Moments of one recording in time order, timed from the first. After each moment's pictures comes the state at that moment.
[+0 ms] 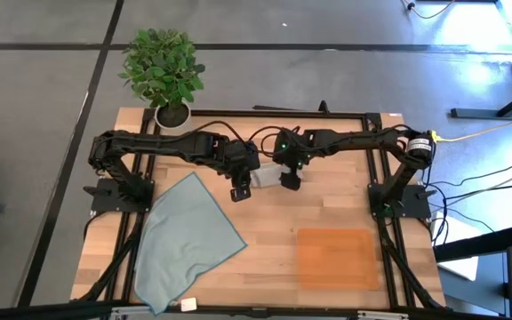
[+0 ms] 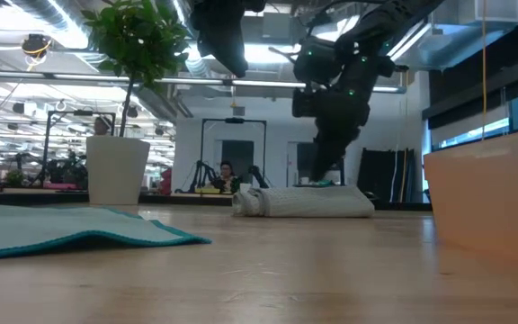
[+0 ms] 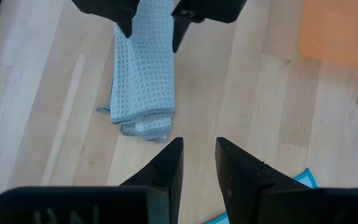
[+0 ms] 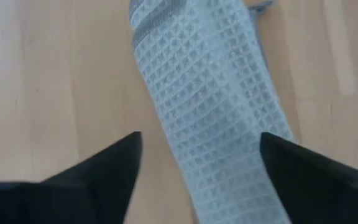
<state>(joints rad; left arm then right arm) 0.03 1.67 1.59 -0.98 -0.09 -0.20 -0.29 1.74 1.13 -0.54 -0.16 -0.10</state>
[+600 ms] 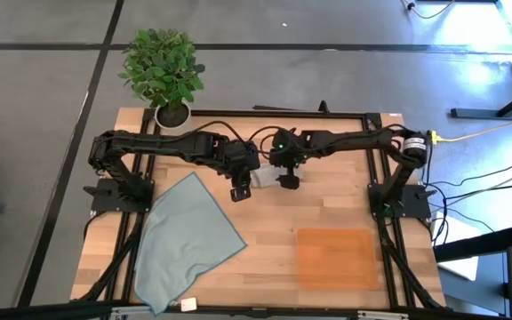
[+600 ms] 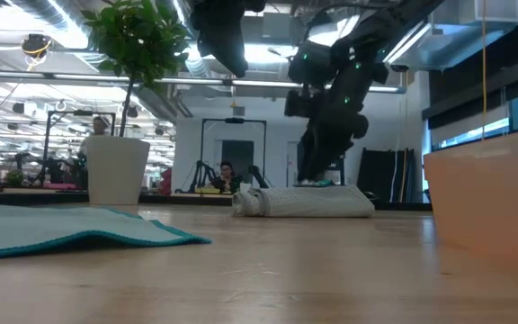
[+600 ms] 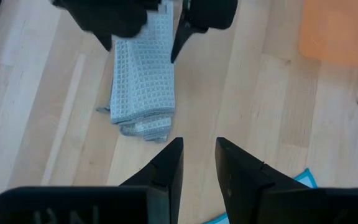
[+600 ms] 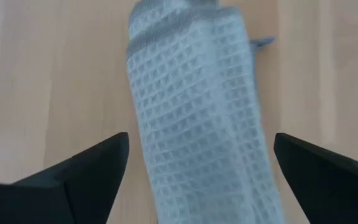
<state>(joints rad) 0.03 1.67 1.59 -0.98 -0.09 -0.20 -0.29 1.78 1.14 -0.45 -0.14 -0.29</state>
